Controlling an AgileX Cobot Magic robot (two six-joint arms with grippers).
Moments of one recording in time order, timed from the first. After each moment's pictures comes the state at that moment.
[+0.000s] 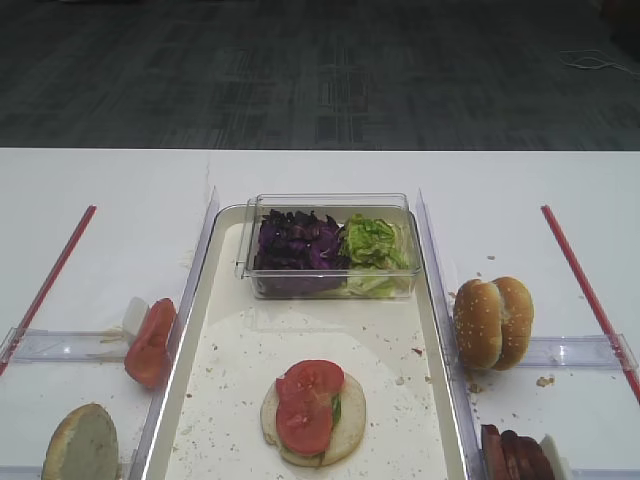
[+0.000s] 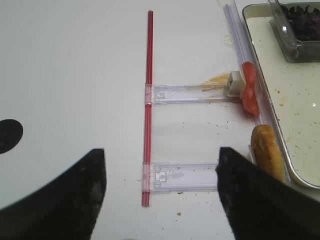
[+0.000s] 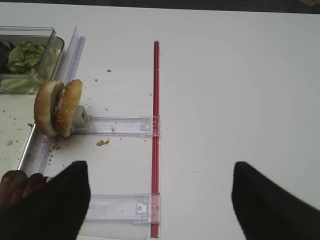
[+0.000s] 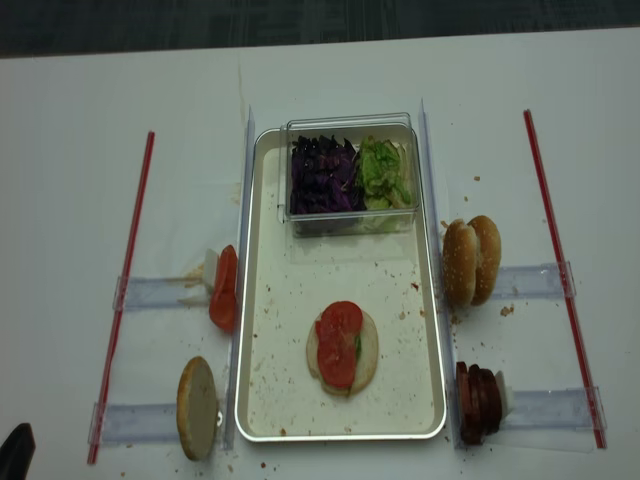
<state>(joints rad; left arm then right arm) -0.02 -0.02 -0.49 0.07 1.18 -0.10 -0.05 -0.01 -0.49 0.01 1.12 -0.06</state>
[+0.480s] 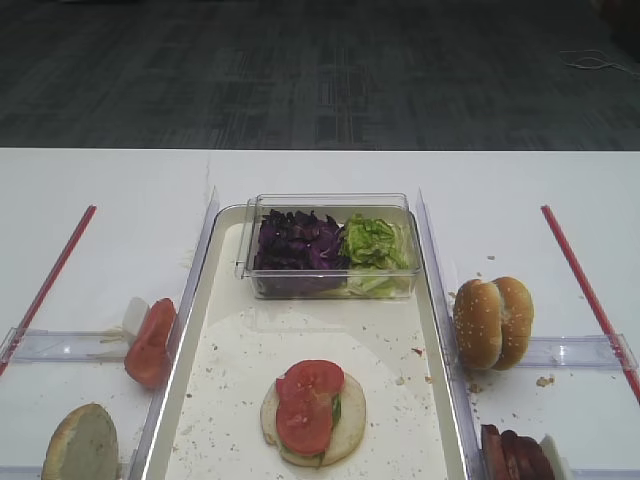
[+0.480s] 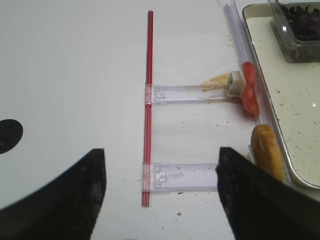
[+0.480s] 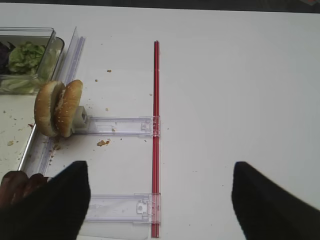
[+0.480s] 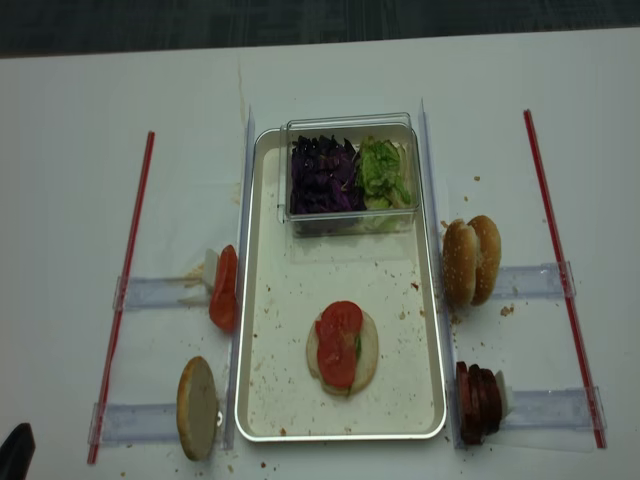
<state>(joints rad) -0.02 -0.02 -0.49 0.07 1.18 -0.10 -0.05 -0.01 -0.49 0.01 1.12 -0.06</state>
